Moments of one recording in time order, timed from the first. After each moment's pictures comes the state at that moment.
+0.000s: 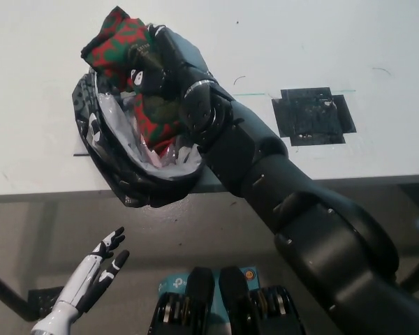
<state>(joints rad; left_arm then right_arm) -0.06 0.30 -0.10 0.17 0.23 -0.14 -0.10 -1.35 0.21 0.24 1.35 -0.38 -0.04 -0.25</state>
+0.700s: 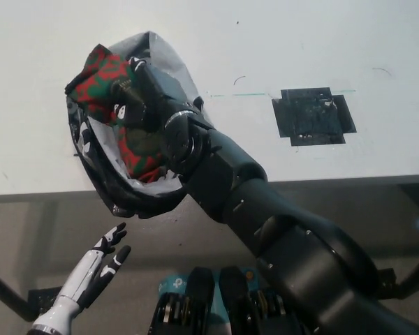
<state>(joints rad) -0.08 0.30 -0.10 0.16 0.23 -0.14 -0.11 -1.31 0.27 0.28 1.37 -0.38 -0.01 -0.25</state>
